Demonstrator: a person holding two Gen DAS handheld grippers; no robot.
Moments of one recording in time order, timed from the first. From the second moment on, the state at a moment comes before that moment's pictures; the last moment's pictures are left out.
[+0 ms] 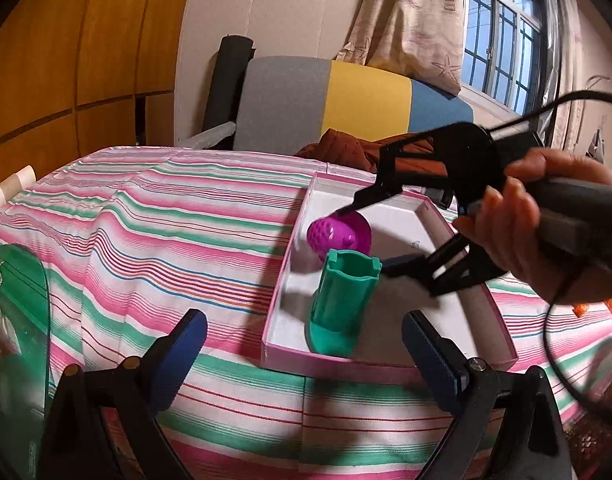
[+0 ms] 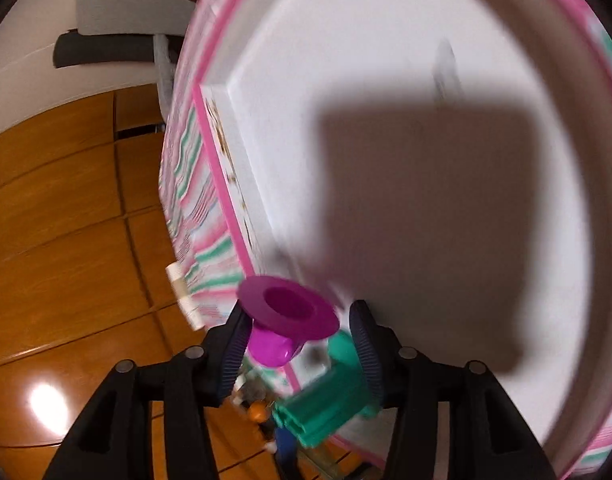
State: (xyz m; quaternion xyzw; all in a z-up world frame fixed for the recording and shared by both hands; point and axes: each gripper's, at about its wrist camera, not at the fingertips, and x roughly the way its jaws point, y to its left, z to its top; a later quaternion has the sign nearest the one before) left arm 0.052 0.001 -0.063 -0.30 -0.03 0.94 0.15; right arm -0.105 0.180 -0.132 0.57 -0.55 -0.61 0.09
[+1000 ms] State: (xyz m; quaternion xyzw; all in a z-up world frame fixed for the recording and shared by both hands) left arm 0.059 0.023 -0.071 -0.31 0.04 0.94 0.13; right arm -0.026 0.254 0.002 0.38 -0.24 -0.89 -0.01
